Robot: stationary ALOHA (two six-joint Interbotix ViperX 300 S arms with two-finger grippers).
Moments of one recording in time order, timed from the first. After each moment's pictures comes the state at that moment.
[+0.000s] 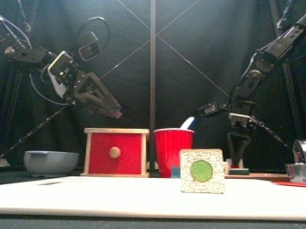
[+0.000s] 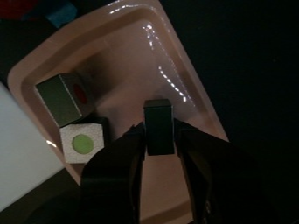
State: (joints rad) left arm 0.05 -0.21 1.03 -0.02 -0.41 0.01; right arm -0.56 -0.14 0.85 -0.10 0.46 0.10
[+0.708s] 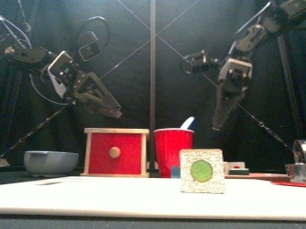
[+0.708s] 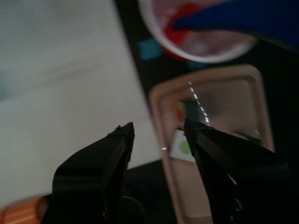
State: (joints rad) left arm 0.05 -0.21 1.02 -0.01 -0.41 0.01; right arm -0.14 -0.28 0.71 -0.06 0.58 0.12
